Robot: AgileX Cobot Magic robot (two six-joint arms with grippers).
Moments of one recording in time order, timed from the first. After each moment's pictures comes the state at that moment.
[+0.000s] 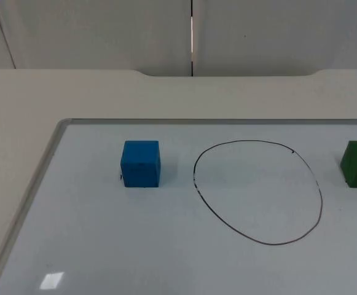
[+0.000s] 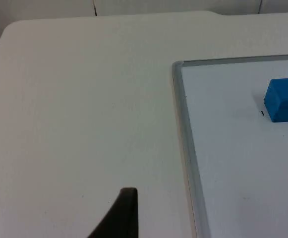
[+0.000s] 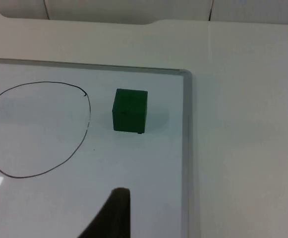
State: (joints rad) right arm 0.05 0.00 -0.52 -0.04 1.08 0.01; left arm 0.00 0.00 -0.50 -0.06 1.08 0.05
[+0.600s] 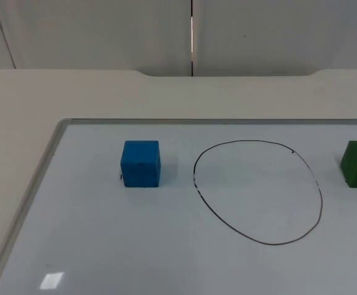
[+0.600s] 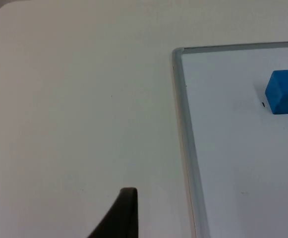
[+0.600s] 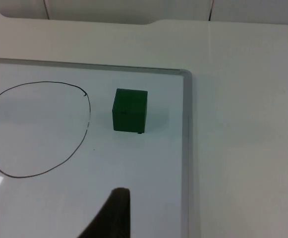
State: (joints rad) right arm 0.05 0.00 -0.52 -0.04 1.08 0.00; left arm 0.00 0.19 -0.57 -0.06 1.06 0.05
